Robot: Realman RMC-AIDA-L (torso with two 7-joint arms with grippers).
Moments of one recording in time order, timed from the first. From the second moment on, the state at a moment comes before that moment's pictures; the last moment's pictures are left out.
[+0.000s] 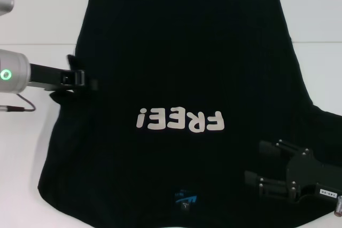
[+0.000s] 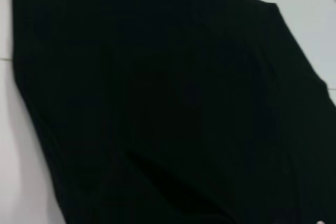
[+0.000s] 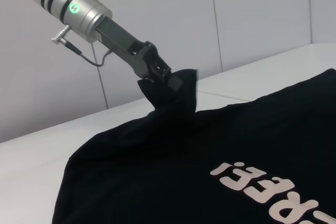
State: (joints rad) left arm -0.73 -2.13 0.57 1.04 2.60 1.39 -2.46; right arm 0.41 2.10 -0.50 -0.43 -2.05 -1.53 0.98
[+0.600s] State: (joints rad) left arm -0.74 -2.07 0.57 0.79 2.45 1.31 -2.50; right arm 0.42 2.09 -0.50 -0.42 -2.05 -1.53 0.97
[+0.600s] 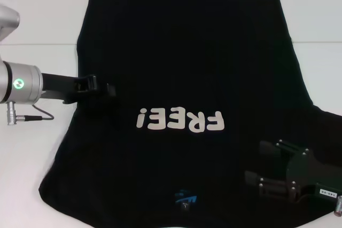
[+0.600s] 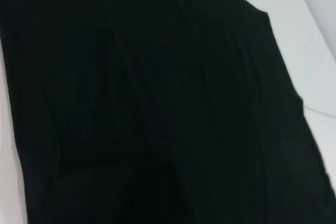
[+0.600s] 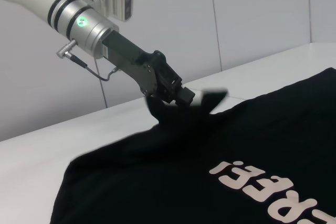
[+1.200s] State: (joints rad) left arm -0.65 -2.04 0.42 0.65 2.20 1.42 -2.25; right arm 0.41 2.09 -0.50 -0.42 -2.05 -1.53 0.97
